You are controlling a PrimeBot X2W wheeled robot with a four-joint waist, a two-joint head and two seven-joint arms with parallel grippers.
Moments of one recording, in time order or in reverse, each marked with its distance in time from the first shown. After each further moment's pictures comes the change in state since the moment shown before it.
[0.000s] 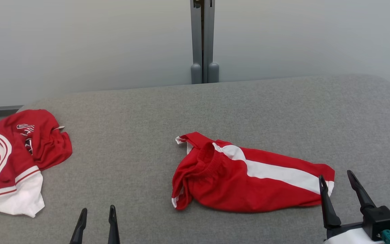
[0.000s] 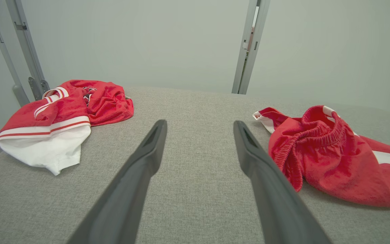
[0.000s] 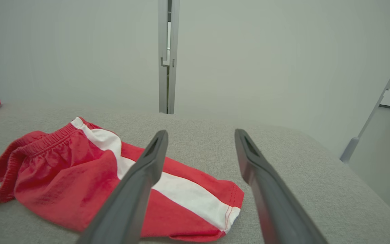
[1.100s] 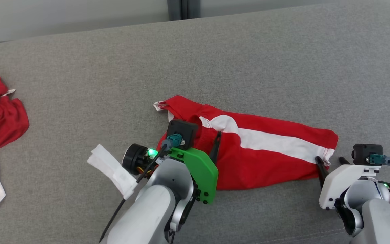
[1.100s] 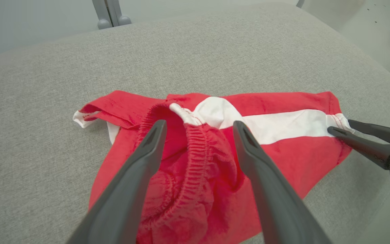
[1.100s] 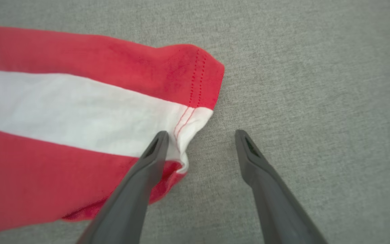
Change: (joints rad) left arm -0.676 -0.001 -0.567 0.099 -0.162 0.161 0.623; right arm -0.374 0.000 -0.106 0.338 0.129 0.000 0.545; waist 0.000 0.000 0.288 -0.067
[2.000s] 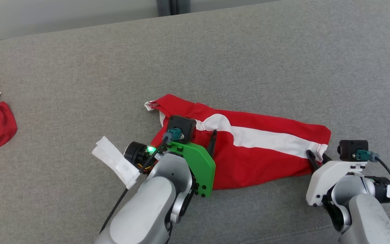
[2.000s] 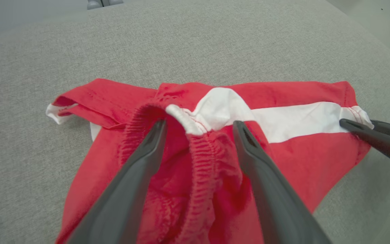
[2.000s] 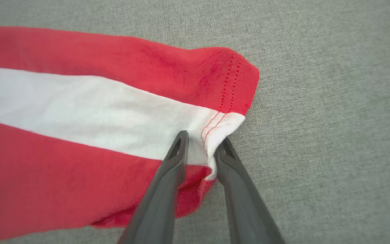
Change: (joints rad) left arm -0.082 0.000 -0.053 0.148 -0.078 0.029 -0.050; right arm -0.032 -0.001 0.088 0.037 0.053 -0.001 -0.063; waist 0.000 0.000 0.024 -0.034
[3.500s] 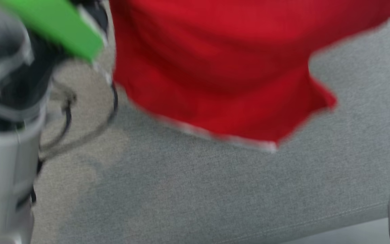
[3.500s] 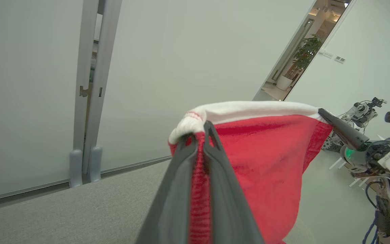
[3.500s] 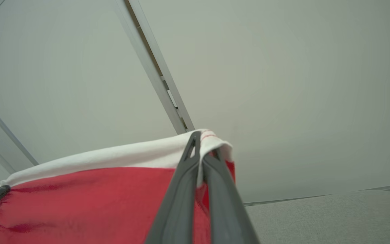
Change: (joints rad) left arm -0.448 0.241 0.415 -0.579 -0.498 0.024 0.336; right arm -0.678 -0.147 -0.208 -0.570 0.563 0.000 0.510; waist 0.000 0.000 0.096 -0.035
